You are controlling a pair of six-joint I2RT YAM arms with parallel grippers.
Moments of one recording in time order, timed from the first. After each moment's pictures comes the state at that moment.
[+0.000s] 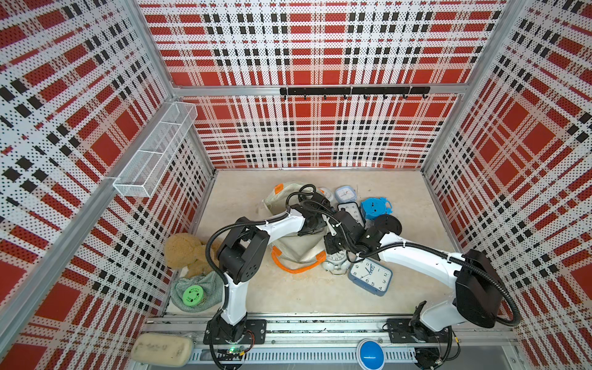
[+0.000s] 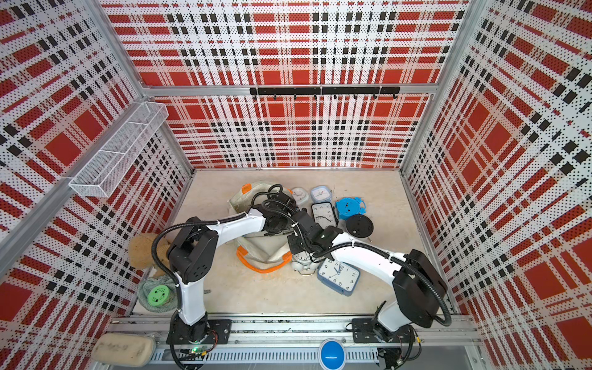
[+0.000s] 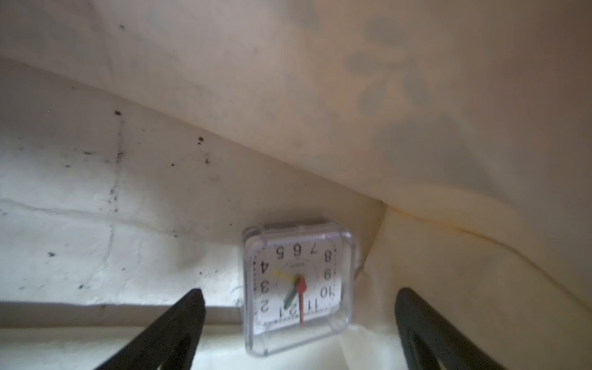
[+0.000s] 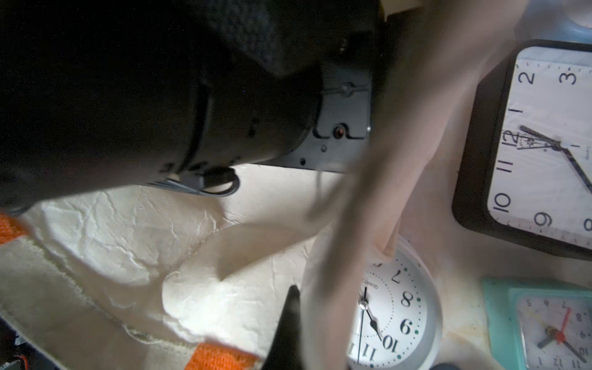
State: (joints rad) left arm -0.68 1.99 1.40 -0.48 -0.18 -0.95; right arm 0.87 1.51 1.06 -0.42 0.07 0.41
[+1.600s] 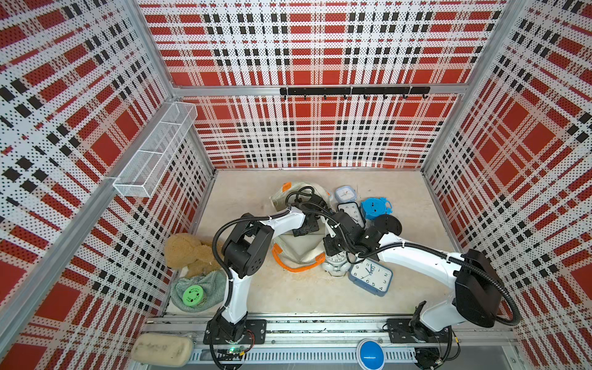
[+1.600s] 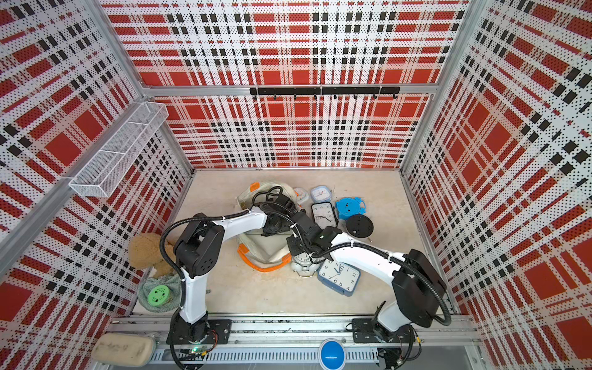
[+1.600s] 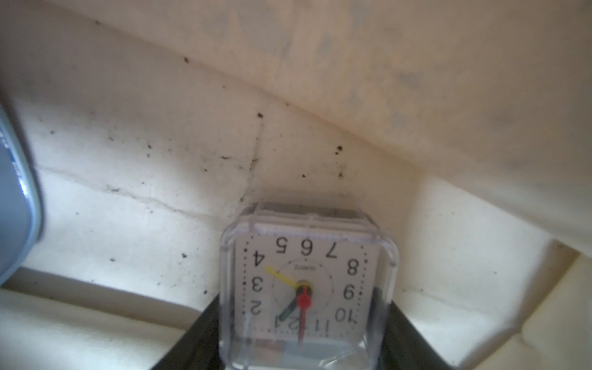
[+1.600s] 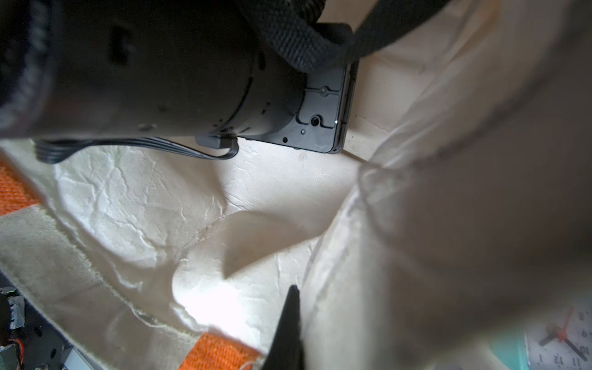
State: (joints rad) left arm -0.63 2.05 1.43 -0.62 -0.26 -0.86; right arm 0.88 1.51 1.06 -0.45 0.06 0.38
